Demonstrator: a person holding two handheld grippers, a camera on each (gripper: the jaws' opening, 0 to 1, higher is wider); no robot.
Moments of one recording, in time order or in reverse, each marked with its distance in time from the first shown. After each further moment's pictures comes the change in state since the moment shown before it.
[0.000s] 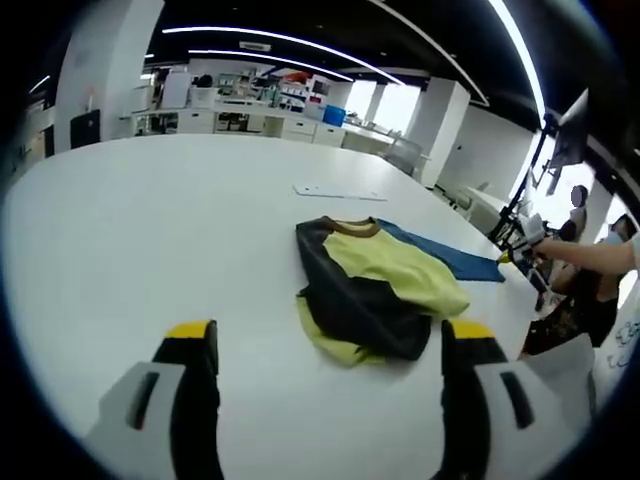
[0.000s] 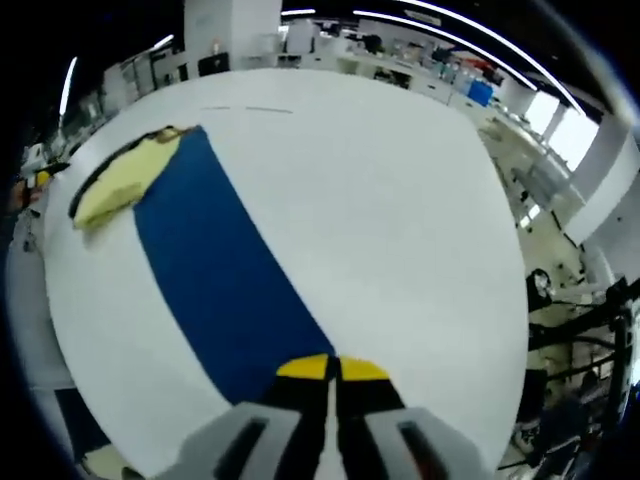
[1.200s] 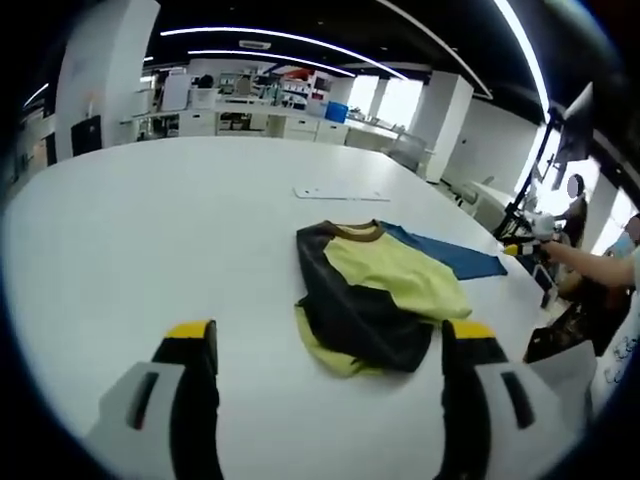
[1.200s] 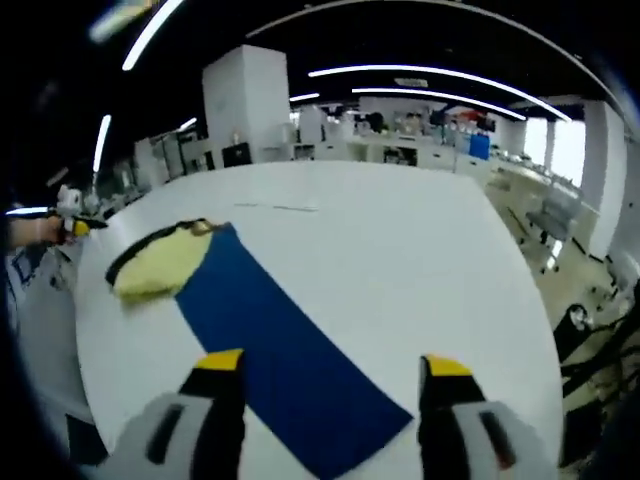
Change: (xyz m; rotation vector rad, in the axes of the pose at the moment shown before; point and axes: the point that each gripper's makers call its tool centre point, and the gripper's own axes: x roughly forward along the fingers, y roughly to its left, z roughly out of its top) left arm 0.008 -0.010 0.014 0.020 0.019 0.029; right arm -0.021 0.028 0.068 0.043 -0.492 0.224
